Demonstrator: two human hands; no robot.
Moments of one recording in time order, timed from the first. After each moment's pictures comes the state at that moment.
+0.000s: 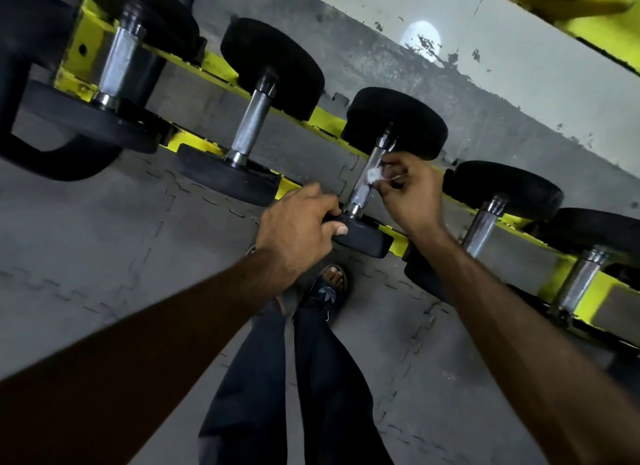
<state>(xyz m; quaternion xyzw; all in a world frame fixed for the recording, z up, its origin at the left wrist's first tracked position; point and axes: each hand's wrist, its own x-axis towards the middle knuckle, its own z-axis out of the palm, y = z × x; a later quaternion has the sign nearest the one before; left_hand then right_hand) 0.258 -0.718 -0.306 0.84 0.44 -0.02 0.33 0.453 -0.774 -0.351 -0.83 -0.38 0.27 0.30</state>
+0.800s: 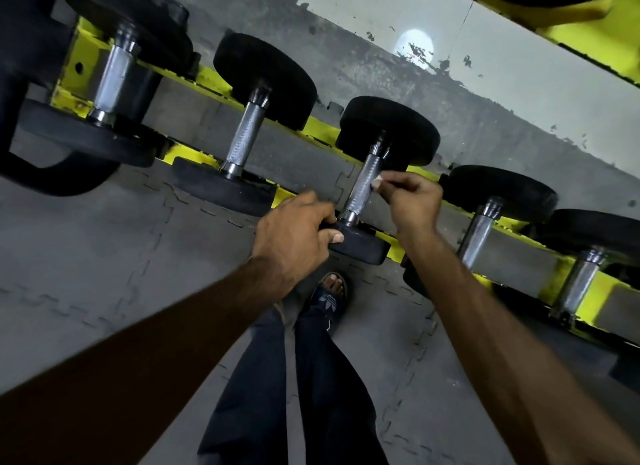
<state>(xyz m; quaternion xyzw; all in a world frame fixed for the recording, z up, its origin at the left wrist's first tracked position) 0.261 -0.717 -0.301 0.84 0.44 -0.04 0.32 0.445 -0.769 -0.366 -0.79 -0.03 0.36 0.50</state>
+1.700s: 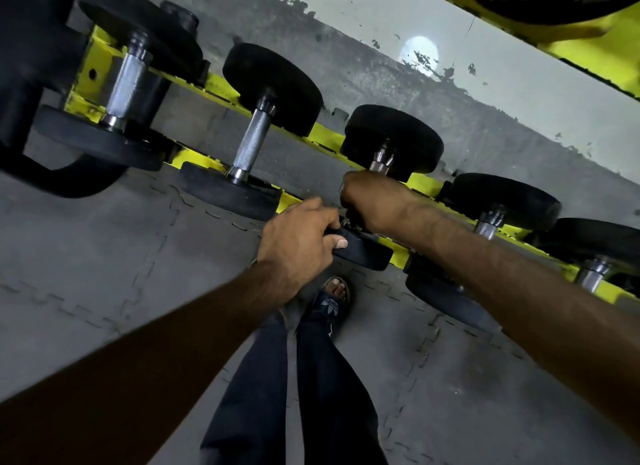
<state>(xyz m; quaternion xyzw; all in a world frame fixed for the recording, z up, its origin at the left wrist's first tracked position) 0.264 -0.715 -0.299 0.84 0.44 -0.06 0.32 0.439 -0.723 -0.331 -0.62 -0.73 0.26 -0.14</state>
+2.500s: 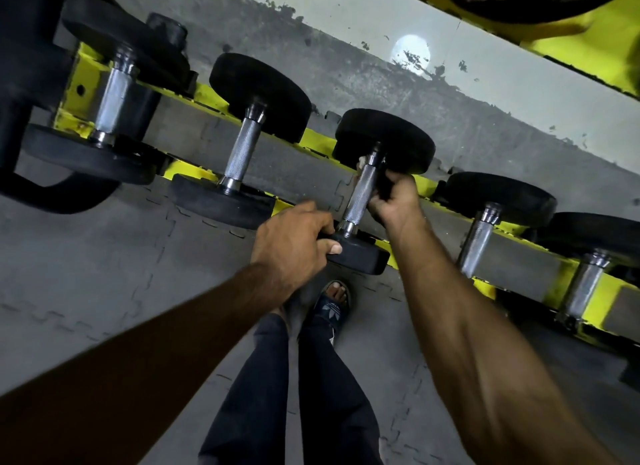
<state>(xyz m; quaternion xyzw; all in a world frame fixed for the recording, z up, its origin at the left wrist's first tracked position) 0.267 -0.707 -0.295 0.84 0.43 -0.08 0.33 0.458 -0.725 -0.386 -0.49 0.37 0.46 0.64</state>
